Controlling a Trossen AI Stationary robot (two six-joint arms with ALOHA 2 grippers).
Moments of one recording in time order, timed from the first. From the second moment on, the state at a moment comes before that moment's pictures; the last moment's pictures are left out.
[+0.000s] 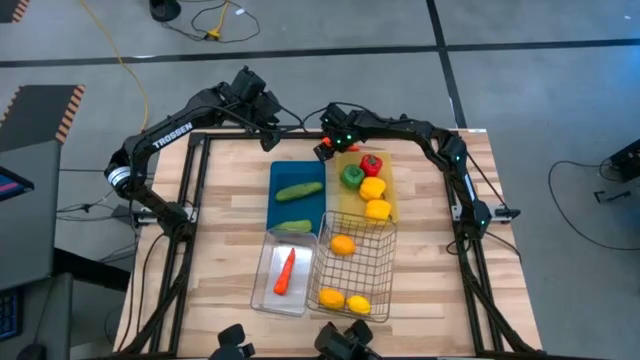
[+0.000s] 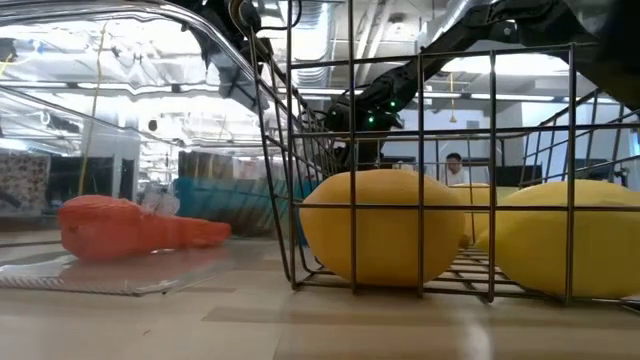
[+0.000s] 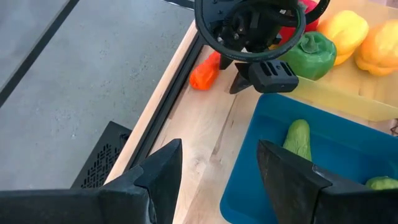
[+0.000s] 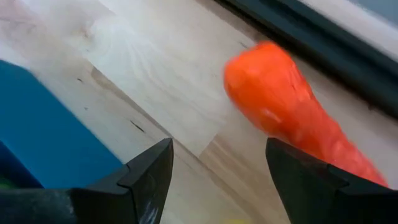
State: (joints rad) left arm 0.76 1.54 1.49 -0.82 0.19 0.27; right arm -0.58 2.21 1.72 -0.59 -0.08 0.35
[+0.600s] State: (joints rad) left arm 0.76 1.54 1.49 -0.82 0.19 0.27; right arm -0.63 2.21 1.72 -0.59 -0.19 0.94
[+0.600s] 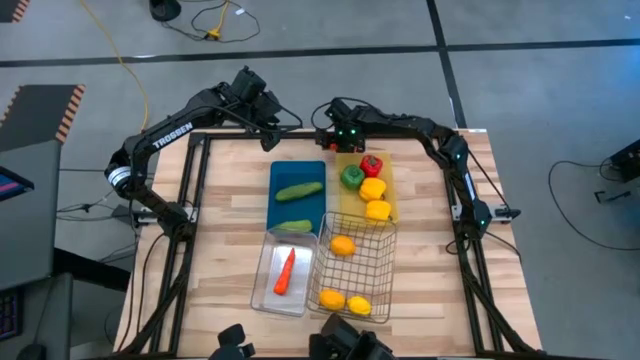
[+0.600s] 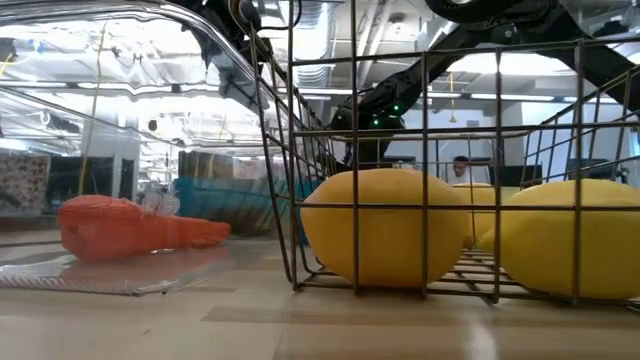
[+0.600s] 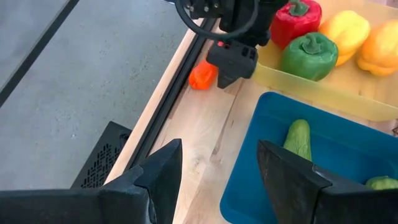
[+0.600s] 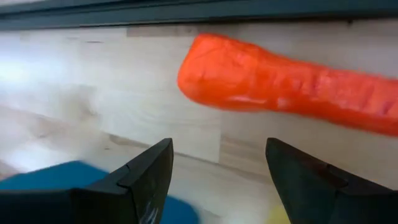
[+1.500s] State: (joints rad) left arm 0.76 1.54 1.49 -0.82 0.19 0.28; right arm -0.59 2.21 1.72 -0.45 -0.10 1.62
